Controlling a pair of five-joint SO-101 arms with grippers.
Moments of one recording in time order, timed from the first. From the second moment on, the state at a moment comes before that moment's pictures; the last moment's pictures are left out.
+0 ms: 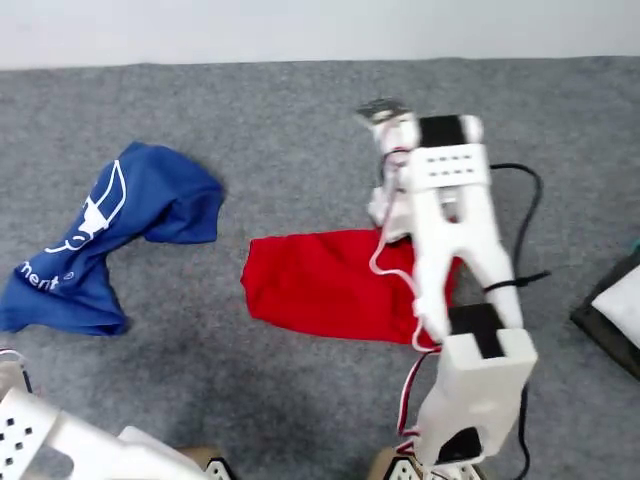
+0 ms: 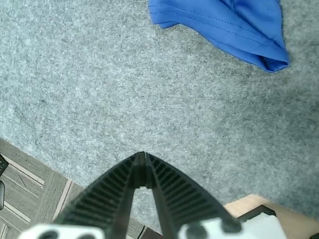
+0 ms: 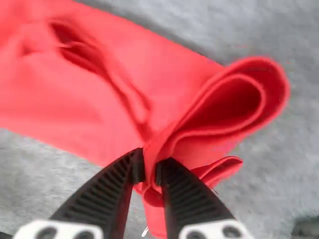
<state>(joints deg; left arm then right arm) -68.6 -52.7 34.8 96.7 -34.5 -13.8 20.3 -23.6 100.2 17.5</state>
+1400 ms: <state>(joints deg) -68.6 -52.7 34.8 96.7 -34.5 -40.4 44.0 -51.1 100.1 15.6</state>
